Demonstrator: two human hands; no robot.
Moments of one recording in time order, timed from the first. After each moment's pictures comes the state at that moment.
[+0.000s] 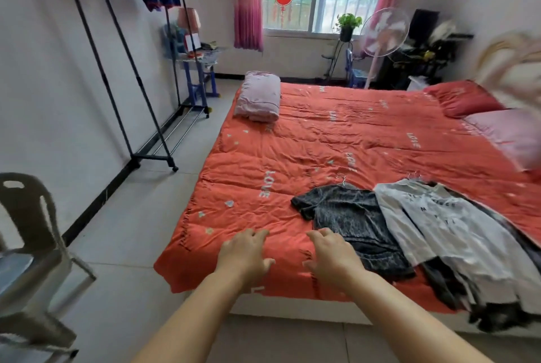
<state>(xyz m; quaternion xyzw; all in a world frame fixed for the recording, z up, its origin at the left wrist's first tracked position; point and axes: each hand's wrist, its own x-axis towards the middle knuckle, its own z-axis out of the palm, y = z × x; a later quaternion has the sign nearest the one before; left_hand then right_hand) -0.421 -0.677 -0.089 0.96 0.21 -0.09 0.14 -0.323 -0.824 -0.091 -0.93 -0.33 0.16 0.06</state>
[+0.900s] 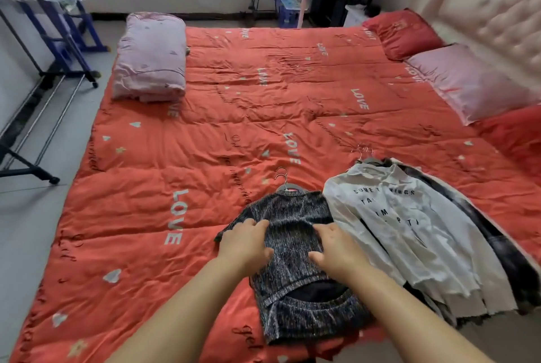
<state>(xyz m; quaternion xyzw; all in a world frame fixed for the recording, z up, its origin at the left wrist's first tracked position) 0.012 -0.658 -0.173 0.96 0.07 -0.22 0.16 0.056 -0.840 -0.179 -0.96 -0.15 0.24 0.08</state>
